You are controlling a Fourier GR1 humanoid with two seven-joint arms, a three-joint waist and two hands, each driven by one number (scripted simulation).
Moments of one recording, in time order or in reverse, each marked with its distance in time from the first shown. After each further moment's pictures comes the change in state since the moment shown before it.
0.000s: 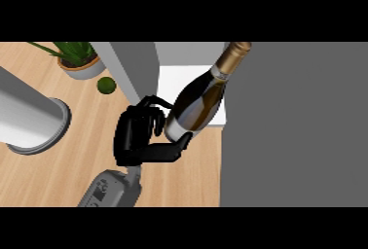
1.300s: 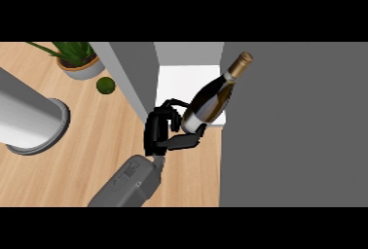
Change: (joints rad) left arm -0.205 0.000 -0.149 0.501 0.290 0.150 -0.272; right arm -0.031 -0.013 -0.024 0.012 -0.018 -0.001 0.013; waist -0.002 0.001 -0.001
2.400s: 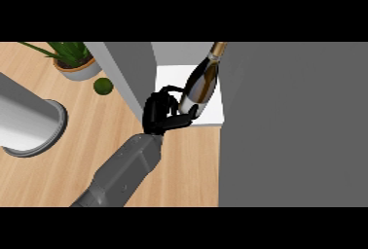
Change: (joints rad) left arm -0.257 0.000 0.012 0.435 0.347 -0.232 -0.188; right arm -0.013 -0.005 -0.017 0.028 -0.029 0.009 -0.001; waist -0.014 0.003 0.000
